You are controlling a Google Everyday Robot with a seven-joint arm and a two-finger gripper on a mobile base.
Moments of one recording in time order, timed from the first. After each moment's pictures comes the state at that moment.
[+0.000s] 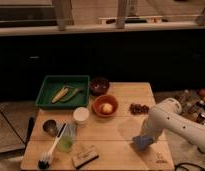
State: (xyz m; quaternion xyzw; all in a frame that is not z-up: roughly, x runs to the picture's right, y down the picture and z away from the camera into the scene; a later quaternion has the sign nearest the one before) arm 0.248 0.253 0.749 -0.26 -0.19 -0.49 0.81
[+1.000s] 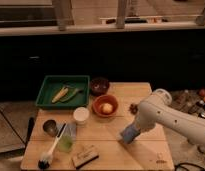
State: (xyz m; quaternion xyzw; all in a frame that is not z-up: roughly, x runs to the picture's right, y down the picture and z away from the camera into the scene) arm 0.195 0.204 0.720 -0.25 -0.17 -0.53 0.80
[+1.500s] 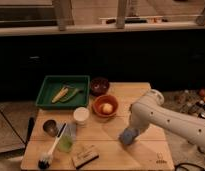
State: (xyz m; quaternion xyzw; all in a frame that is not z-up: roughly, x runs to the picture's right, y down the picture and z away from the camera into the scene) arm 0.178 0.212 0.739 -0.25 -0.16 -0.52 0.80
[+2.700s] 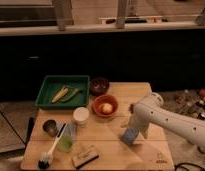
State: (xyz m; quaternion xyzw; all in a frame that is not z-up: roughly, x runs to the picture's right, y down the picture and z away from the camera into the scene) arm 0.191 0.242 0.776 -0.27 -0.20 -0.48 0.81
